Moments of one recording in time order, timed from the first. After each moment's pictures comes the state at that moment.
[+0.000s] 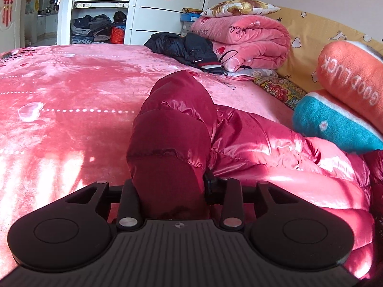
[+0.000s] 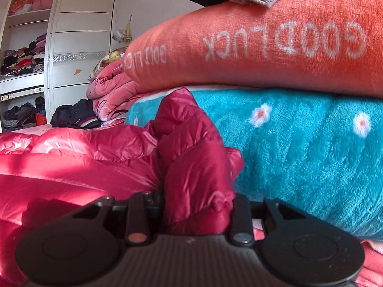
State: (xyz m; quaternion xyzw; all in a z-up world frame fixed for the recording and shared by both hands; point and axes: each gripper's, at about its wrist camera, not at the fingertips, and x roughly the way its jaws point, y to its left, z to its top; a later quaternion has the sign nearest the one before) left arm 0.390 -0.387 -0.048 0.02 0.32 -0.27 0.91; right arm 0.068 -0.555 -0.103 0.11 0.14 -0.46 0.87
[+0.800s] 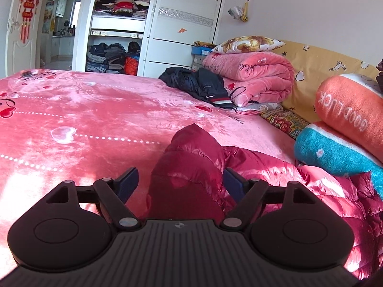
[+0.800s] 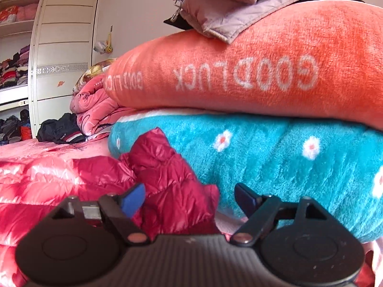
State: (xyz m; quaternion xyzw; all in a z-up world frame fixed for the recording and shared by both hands) left arm 0.341 -0.320 -0.005 -0.02 0.24 -0.25 0.94; right arm 0.017 -0.527 -0.062 0.13 0.10 -0.49 0.86
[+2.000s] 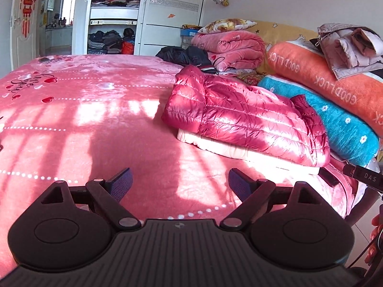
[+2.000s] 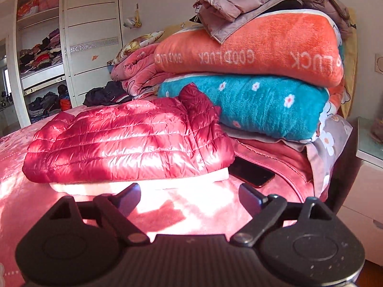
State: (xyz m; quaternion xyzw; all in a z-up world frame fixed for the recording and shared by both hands) left arm 0.063 -0.143 0.008 0.02 0.28 -0.28 0.92; right arm -0.139 -0.295 -0.019 0.18 0.18 -0.42 0.87
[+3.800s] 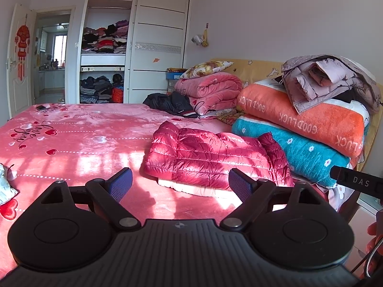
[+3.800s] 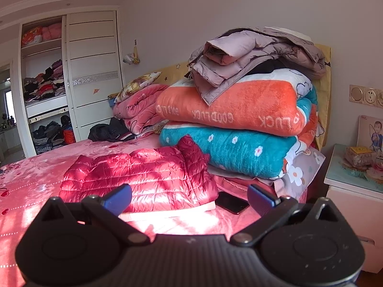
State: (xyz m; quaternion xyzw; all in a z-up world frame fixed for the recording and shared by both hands) left arm -0.032 -0.120 0.092 0.01 0.17 -0.31 0.94; right arm -0.210 -0.222 0.082 0.16 0.12 -0.44 0.88
